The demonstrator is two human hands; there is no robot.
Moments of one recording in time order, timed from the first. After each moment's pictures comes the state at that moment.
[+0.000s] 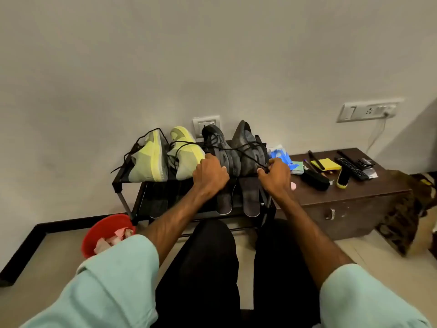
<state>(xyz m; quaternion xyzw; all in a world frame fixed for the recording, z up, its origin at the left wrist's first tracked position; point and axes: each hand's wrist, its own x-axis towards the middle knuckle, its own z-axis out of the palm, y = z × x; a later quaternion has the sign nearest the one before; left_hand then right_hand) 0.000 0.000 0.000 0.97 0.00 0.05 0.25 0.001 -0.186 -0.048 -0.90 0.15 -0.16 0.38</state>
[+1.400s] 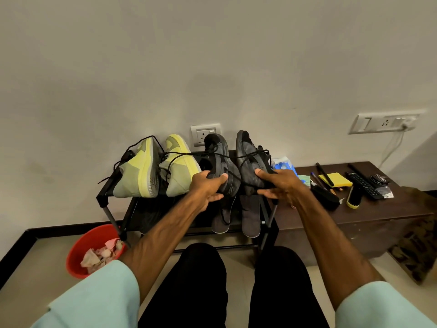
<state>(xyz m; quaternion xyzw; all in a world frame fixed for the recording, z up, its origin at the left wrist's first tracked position) 0.050 -0.009 -0.018 0.70 0.17 -0.10 0.69 0.064 -0.230 -0.028 -0.71 0.20 0.11 0.67</state>
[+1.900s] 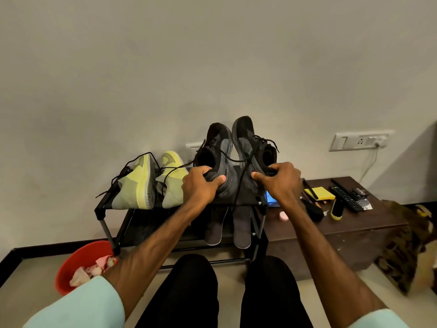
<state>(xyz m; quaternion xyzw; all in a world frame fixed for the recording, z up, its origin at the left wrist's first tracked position) 0.015 -0.012 0.033 0.88 0.03 0.14 0.46 0.007 -0.217 0.034 -0.88 0.15 -0.25 0.37</state>
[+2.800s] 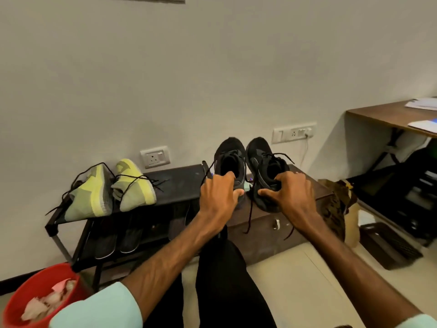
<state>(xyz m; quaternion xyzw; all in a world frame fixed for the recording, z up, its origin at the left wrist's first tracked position) -0.105 -0.138 0.054 0.93 -0.23 0.16 0.23 -0.161 -0.310 0.050 -0.94 0.20 -0.23 0.17</state>
